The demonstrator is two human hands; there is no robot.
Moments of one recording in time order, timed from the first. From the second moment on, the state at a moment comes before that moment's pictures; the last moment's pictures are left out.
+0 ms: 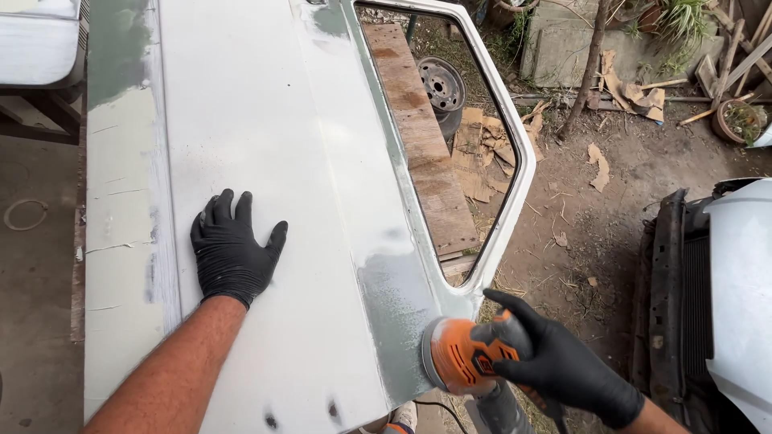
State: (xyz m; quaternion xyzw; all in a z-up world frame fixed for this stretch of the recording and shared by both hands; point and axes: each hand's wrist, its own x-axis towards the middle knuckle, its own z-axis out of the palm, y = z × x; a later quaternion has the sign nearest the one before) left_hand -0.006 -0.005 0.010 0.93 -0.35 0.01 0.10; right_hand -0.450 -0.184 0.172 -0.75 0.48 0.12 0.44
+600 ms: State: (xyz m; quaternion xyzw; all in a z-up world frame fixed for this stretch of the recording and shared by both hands) left_hand -0.005 -0.004 0.002 0.89 -0.39 0.15 0.16; right_hand -0.457 -0.206 0.148 -0.68 0.50 0.06 0.53
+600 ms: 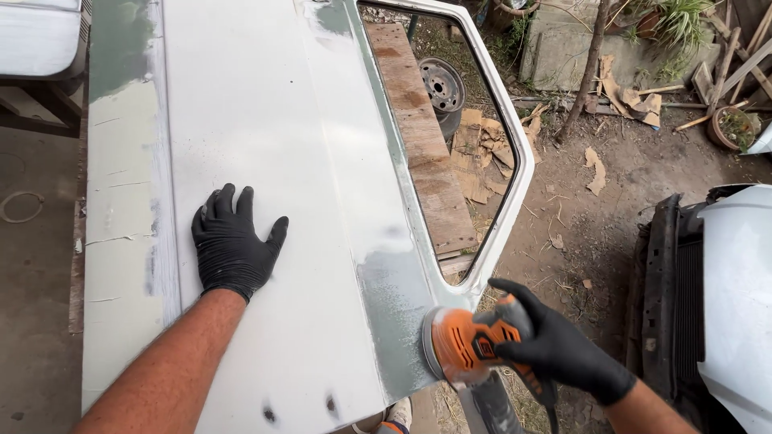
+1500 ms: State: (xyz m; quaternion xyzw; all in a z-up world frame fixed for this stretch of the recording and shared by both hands) left_hand -0.007 -0.002 0.006 0.89 -0.39 0.14 0.17; right_hand -0.482 -0.170 0.159 -0.72 0.51 0.11 0.45
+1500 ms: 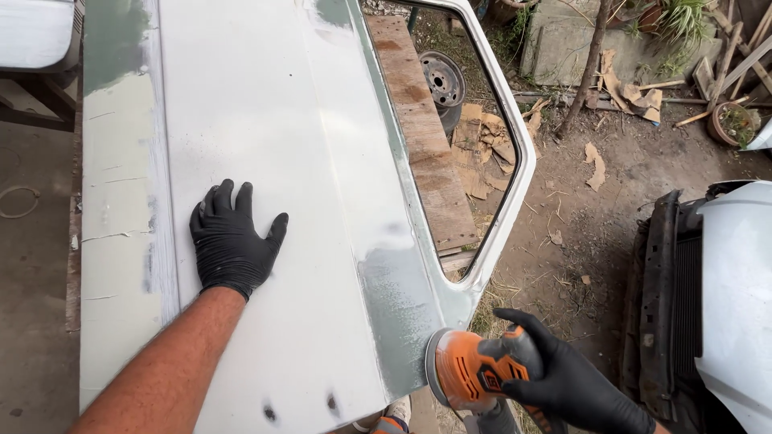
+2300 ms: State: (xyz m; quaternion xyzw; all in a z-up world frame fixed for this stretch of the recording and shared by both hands) left_hand -0.004 -0.008 0.007 0.93 -0.35 -0.01 0.10; right_hand -0.506 -0.182 0.133 -0.62 0.53 0.02 0.59
